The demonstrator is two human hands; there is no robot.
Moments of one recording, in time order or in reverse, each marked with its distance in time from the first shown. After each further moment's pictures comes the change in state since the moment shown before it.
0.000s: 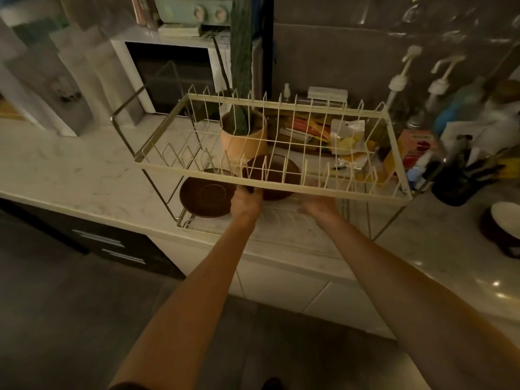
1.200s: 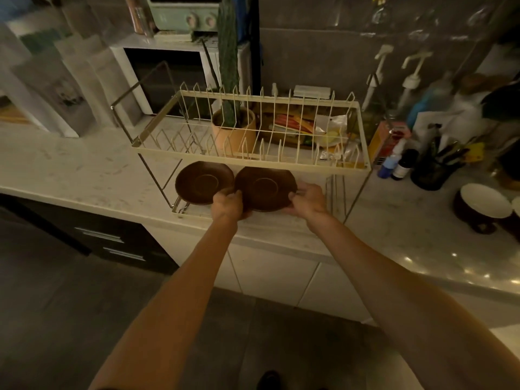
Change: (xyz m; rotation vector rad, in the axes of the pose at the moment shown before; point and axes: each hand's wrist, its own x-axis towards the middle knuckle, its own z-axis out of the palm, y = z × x) left_hand -0.054 -0.013 -0.019 -0.224 0.025 -0.121; right_hand -0.042 0.024 -0.014 0.263 0.021 0.078
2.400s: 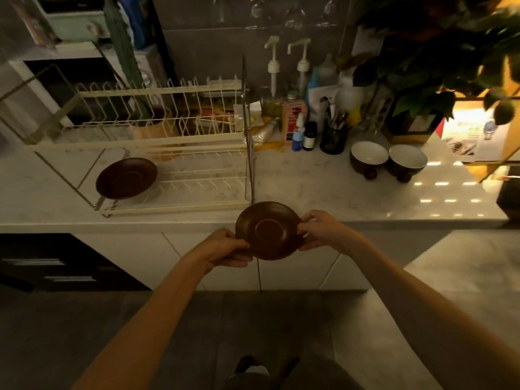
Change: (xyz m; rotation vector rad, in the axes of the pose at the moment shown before) left_hand -0.161 -0.088 0.062 0.517 -0.594 -0.089; right_hand -0.116 0.102 -0.224 -0.084 -0.197 0.168
